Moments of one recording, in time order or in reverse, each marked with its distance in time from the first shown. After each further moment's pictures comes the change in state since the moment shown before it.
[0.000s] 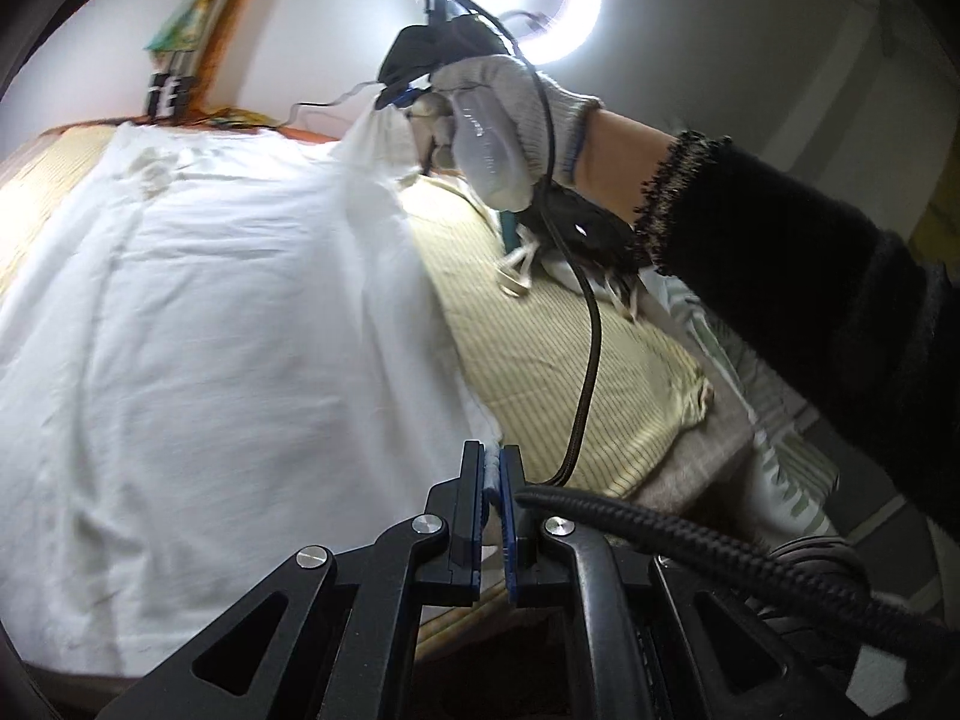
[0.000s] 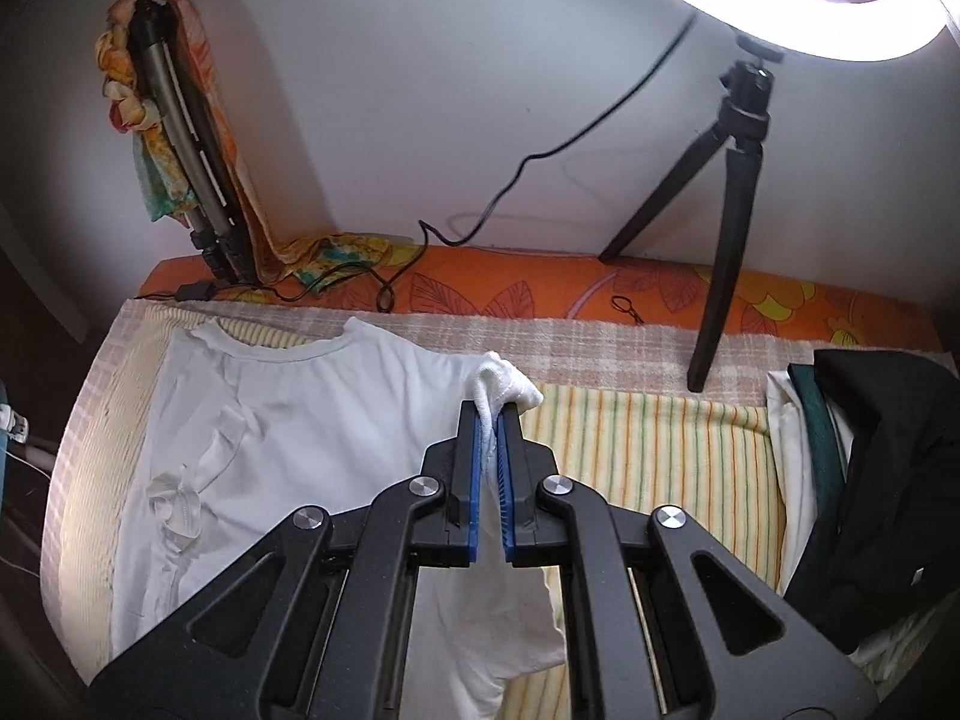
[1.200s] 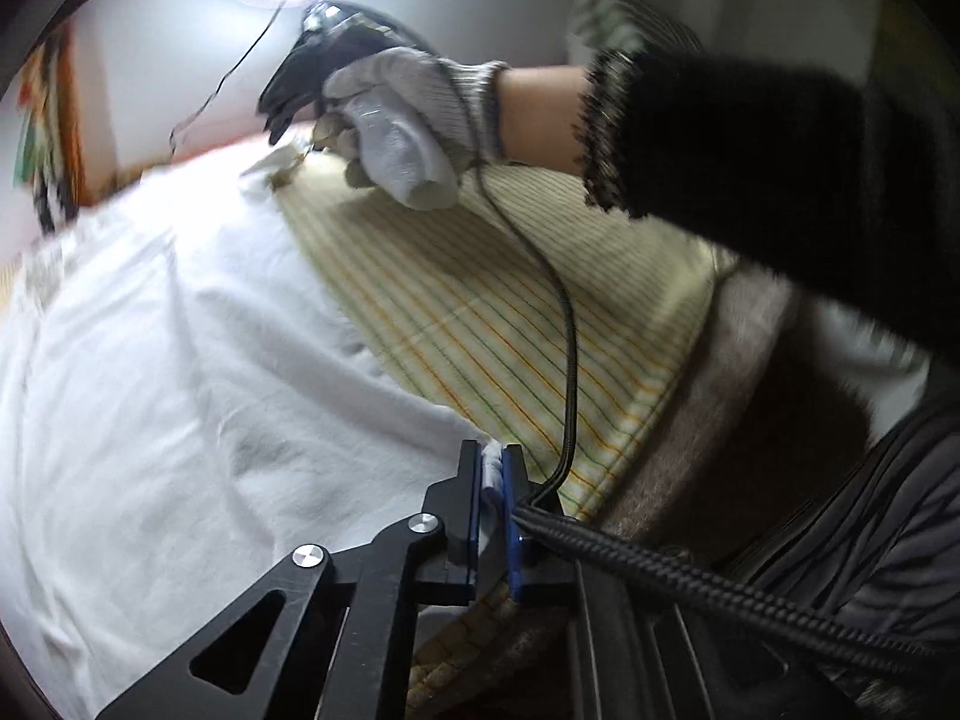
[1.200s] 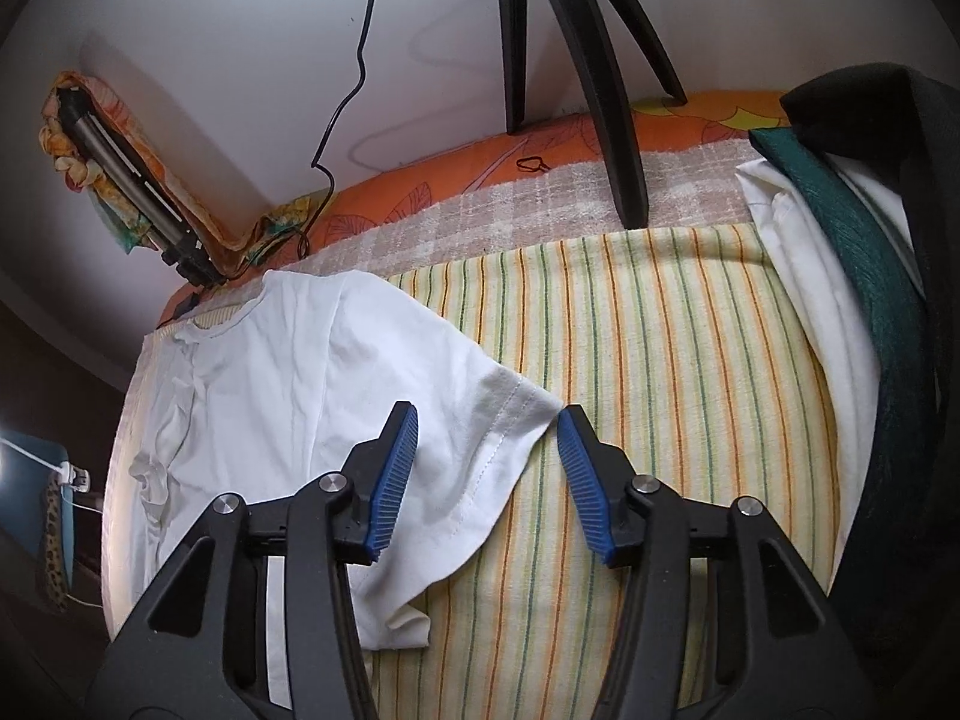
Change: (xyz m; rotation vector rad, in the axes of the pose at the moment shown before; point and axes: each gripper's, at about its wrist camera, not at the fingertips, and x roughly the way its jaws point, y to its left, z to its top) left arm 0.087 -0.053 -0.016 0.354 0.200 0.108; right arm 0.056 -0.114 -0.070 0.249 0.041 0.204
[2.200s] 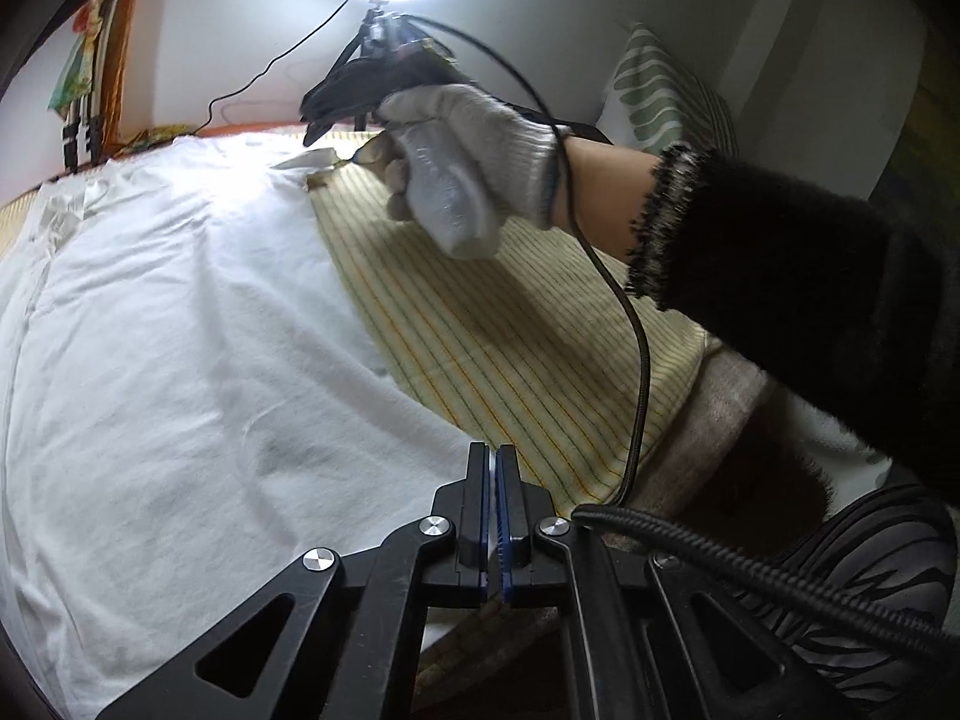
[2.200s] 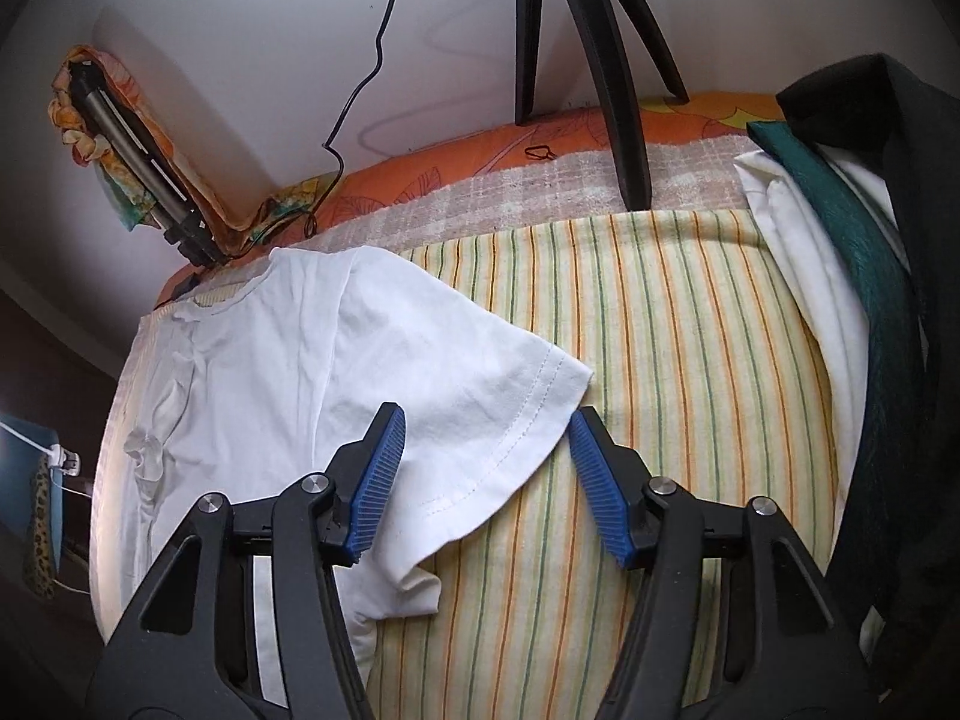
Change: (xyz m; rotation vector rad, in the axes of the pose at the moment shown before) left arm -0.009 0.009 0.006 -0.126 -0.068 -0.047; right arm -0.003 0.010 -0.011 -0.027 -0.009 -0.024
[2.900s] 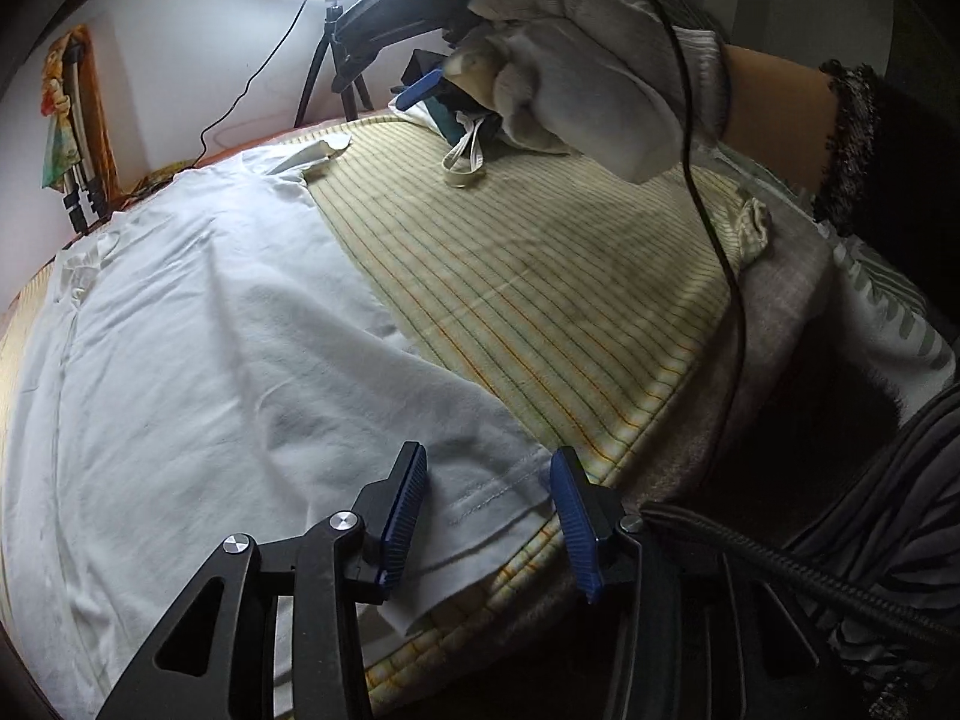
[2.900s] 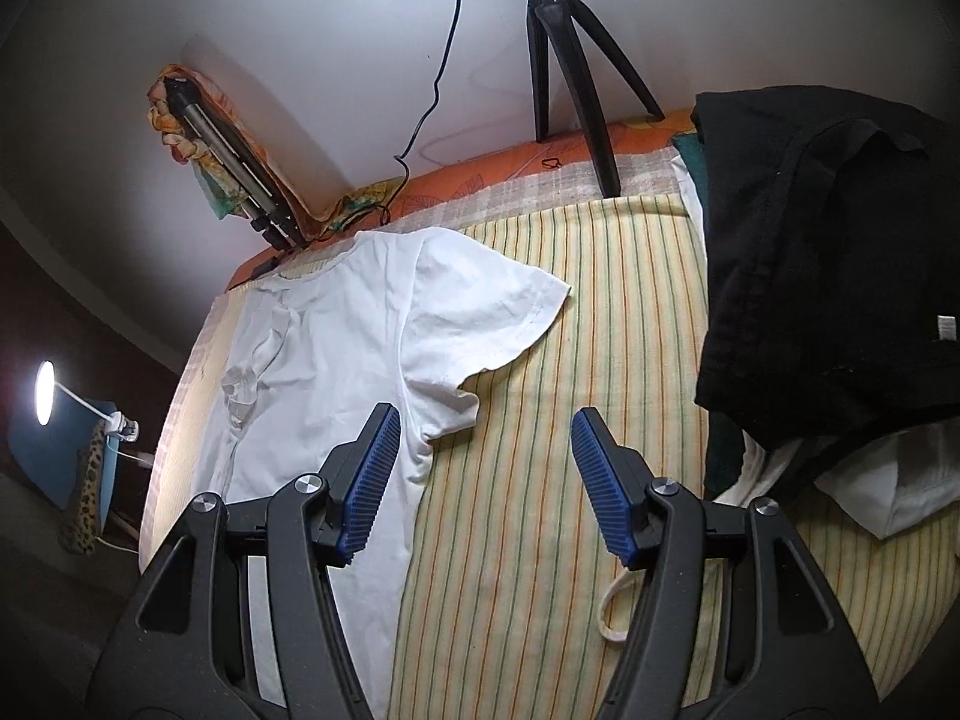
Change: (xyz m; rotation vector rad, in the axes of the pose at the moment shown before) left arm 0.009 -0.017 -0.015 0.168 0.073 0.170; right arm -0.102 -0.014 -0.041 0.001 -0.007 0.115
